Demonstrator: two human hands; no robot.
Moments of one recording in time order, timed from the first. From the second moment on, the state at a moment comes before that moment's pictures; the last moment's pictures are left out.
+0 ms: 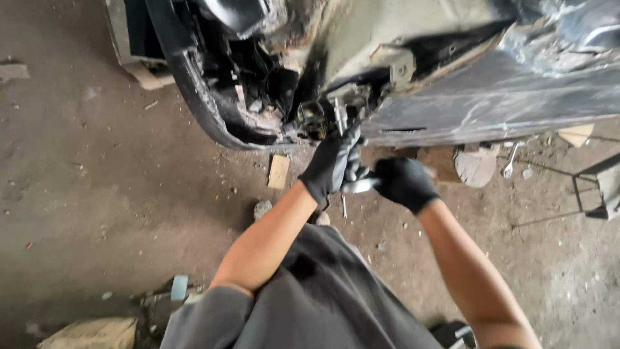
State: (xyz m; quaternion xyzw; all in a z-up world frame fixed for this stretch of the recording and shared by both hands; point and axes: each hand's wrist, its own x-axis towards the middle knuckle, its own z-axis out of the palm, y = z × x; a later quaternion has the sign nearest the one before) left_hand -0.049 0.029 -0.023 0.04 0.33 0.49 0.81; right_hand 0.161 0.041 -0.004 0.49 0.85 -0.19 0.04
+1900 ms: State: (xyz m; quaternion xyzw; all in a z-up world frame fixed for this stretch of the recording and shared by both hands) left_hand -0.018 0.013 -0.036 0.06 0.39 0.57 0.72; right_hand 0.199 0.055 0.069 0.36 0.92 0.11 -0.11
